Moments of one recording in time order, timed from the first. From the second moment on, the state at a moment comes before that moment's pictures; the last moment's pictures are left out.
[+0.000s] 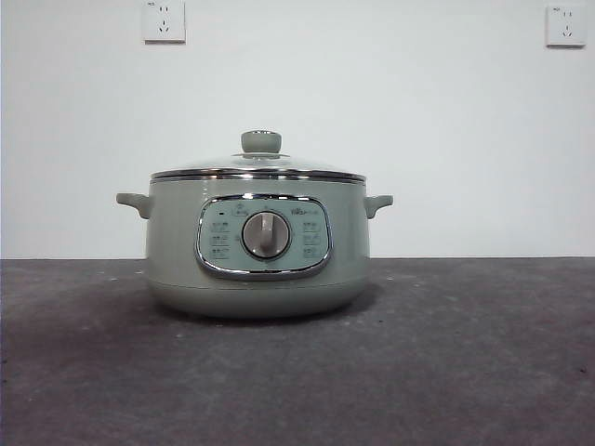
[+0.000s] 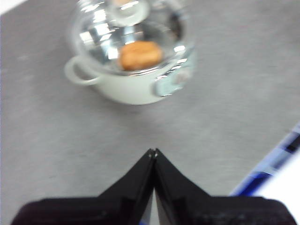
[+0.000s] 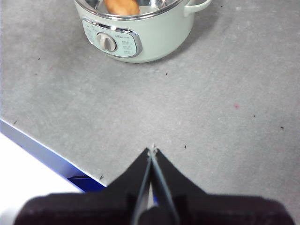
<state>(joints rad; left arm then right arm) -0.65 0.88 1.42 -1.28 -0.15 0.03 0.69 0.72 1.19 -1.23 0.06 0.10</state>
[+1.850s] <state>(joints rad) -0.01 0.01 0.02 -0.17 0.04 0.07 0.69 0.72 1.19 -1.23 0.06 0.10</state>
